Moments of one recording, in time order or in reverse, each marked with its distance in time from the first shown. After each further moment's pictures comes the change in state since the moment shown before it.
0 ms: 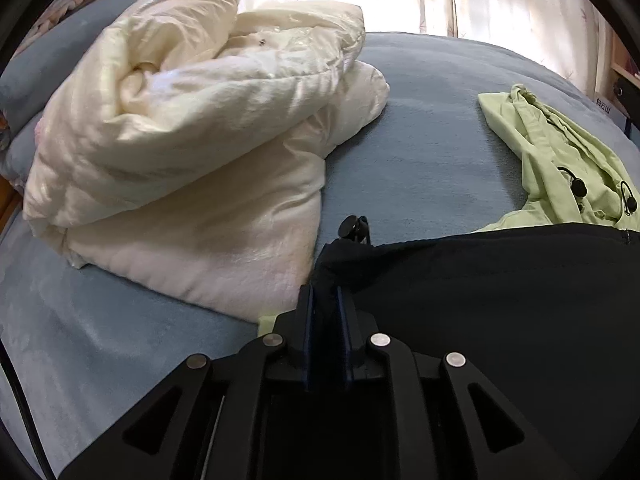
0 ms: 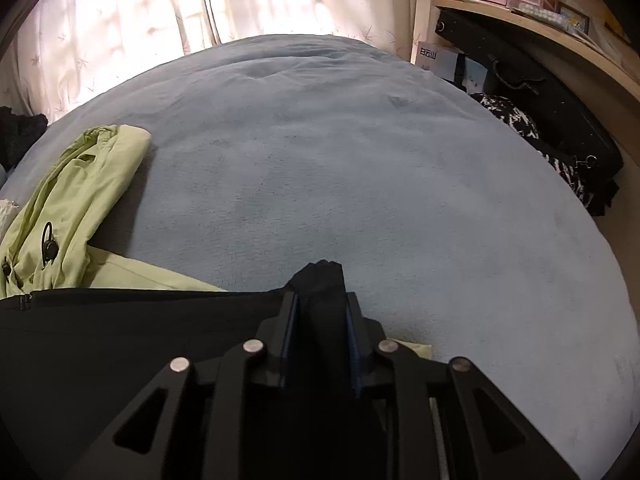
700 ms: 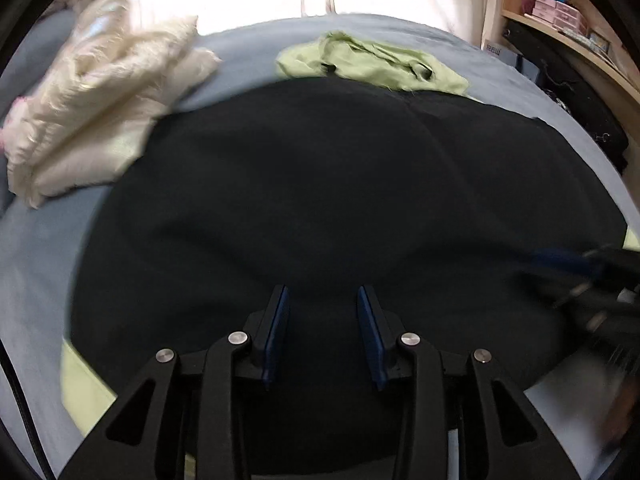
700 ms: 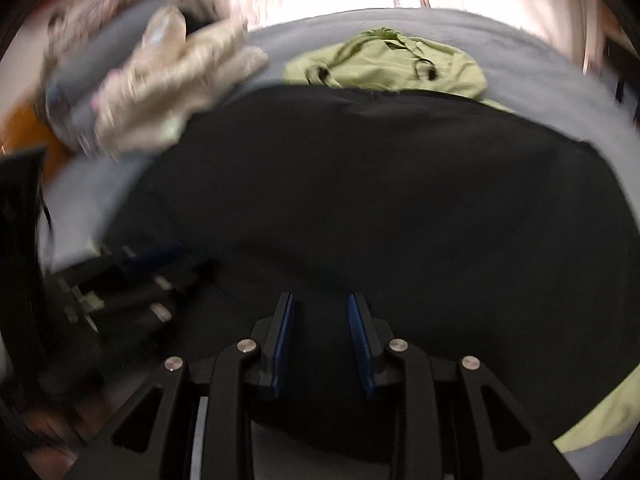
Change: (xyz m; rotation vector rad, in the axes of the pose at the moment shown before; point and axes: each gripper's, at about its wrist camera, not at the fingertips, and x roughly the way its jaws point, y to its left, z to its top) left arm -0.108 -0.083 -0.128 0.177 0.030 -0.229; right arm -0.139 0.134 -0.172 -0.373 0.089 0.425
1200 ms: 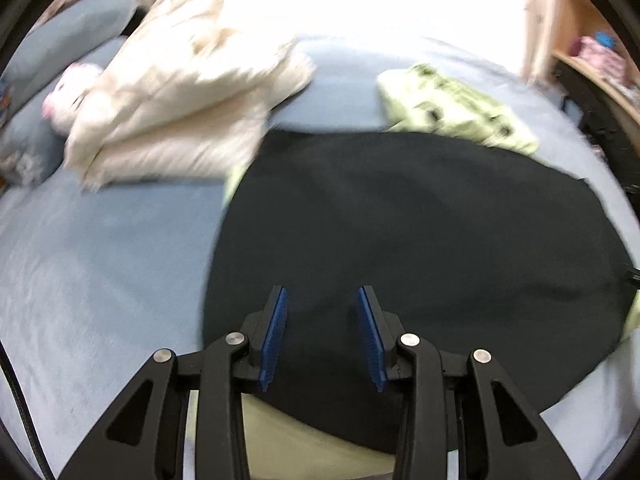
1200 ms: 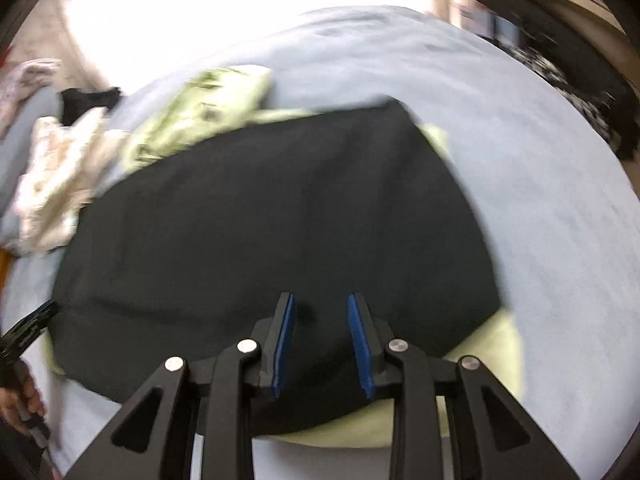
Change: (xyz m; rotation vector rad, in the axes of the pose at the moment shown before) left arm -0.026 0.071 0.028 -0.109 -0.021 0.013; right arm -0.051 -0.101 0.012 0.330 -0.036 -0.069
